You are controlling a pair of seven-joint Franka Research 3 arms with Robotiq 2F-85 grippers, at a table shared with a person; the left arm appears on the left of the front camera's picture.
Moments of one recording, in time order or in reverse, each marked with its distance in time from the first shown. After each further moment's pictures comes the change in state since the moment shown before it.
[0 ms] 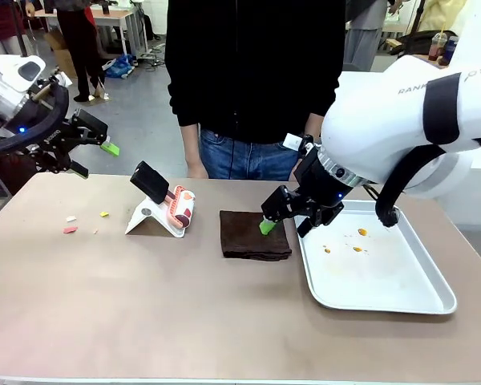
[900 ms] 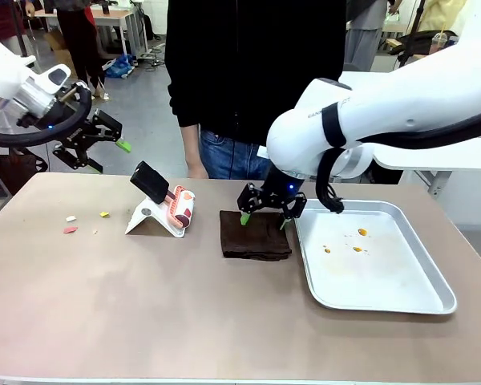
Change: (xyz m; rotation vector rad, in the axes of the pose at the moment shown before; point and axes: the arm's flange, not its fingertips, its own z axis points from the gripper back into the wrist) left arm 0.072 0.028 -0.047 0.005 0.034 0.073; right arm 0.120 -0.024 -0.100 -0.132 0.101 -0.166
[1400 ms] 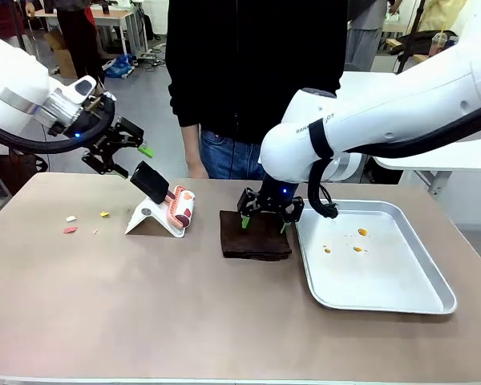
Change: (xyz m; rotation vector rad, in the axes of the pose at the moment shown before) left arm 0.016 -0.013 -0.050 -0.102 0.083 -0.068; right arm 0.022 -0.008 -0.026 -0.071 0.006 -0.097
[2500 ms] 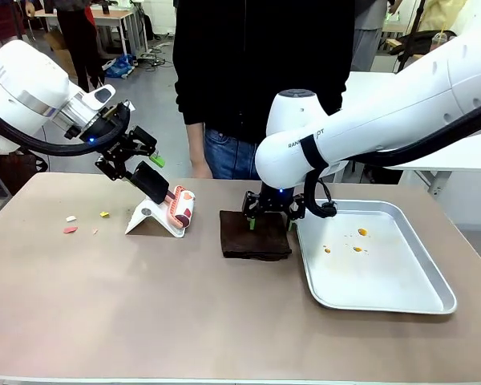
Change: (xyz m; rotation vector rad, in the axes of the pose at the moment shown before) left arm 0.007 -0.006 -0.026 0.016 0.118 -0.035; right arm 0.012 0.003 -0.010 -0.187 -0.019 -0.051
